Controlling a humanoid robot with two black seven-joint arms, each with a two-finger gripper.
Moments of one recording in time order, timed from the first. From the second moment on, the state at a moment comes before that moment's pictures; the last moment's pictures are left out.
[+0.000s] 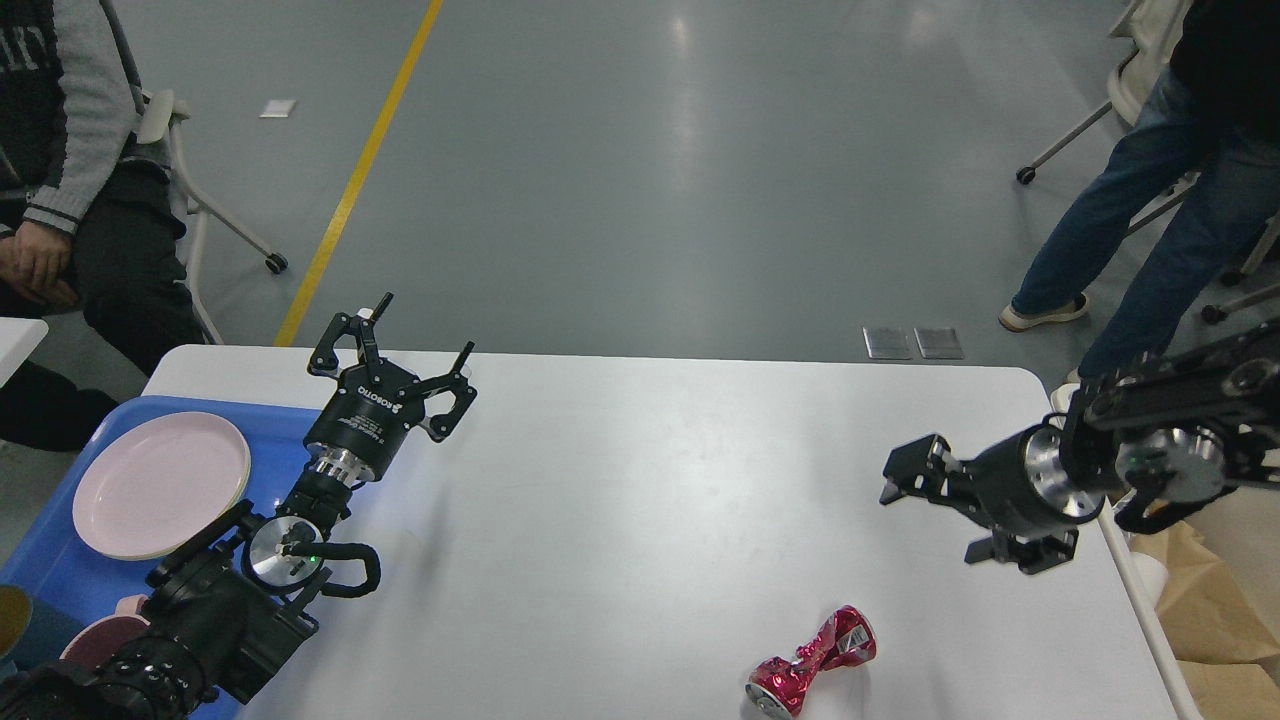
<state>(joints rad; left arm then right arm) -0.60 0.08 -0.96 -0.41 -0.07 -0.77 -0.20 1.60 -0.52 -1.06 1.49 0.13 0.17 -0.08</state>
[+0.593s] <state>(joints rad) -0.60 0.08 -0.96 -0.41 -0.07 -0.77 -0.20 1.25 -0.44 -0.80 1.49 0.26 -0.01 -0.08</state>
